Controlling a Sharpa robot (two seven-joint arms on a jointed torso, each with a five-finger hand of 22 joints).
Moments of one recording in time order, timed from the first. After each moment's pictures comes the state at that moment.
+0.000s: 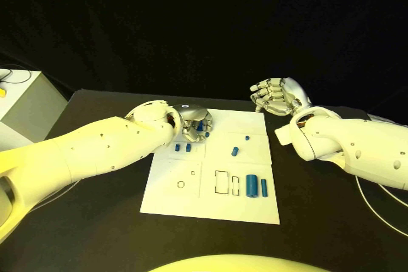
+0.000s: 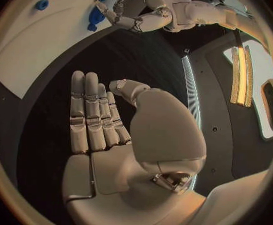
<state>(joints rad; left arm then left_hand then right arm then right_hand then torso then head) 1.24 -0.48 -0.05 1.16 -1.56 -0.06 0.04 1.41 -0.24 0.51 0.04 0.35 0.74 0.18 0.45 0.27 0.71 0.14 0.72 0.12 1.01 0.07 1.24 0.62 0.17 0.92 0.15 1.02 0.60 1.27 -0.83 -0.14 1.44 -0.54 -0.68 0.31 1.30 -0.17 0.58 0.00 0.48 0.77 0.20 0.46 0.18 0.98 0.14 0.38 0.08 1.12 0.06 0.56 0.49 0.16 1.06 0.14 0.33 0.77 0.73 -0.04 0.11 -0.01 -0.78</state>
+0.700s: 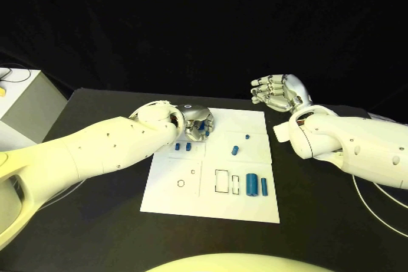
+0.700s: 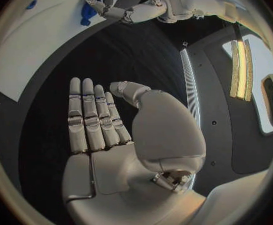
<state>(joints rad) 1.23 -0.45 -0.05 1.12 -1.56 -0.06 0.05 1.41 -0.21 0.55 0.03 0.34 0.79 0.18 0.43 0.26 0.75 0.13 0.71 0.10 1.02 0.06 1.28 0.61 0.17 0.92 0.15 1.06 0.62 1.27 -0.82 -0.14 1.44 -0.45 -0.70 0.38 1.26 -0.16 0.61 -0.03 0.44 0.83 0.21 0.30 0.14 1.03 0.17 0.17 0.06 1.08 0.11 0.19 0.30 0.16 1.01 0.20 0.08 0.46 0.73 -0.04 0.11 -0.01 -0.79</state>
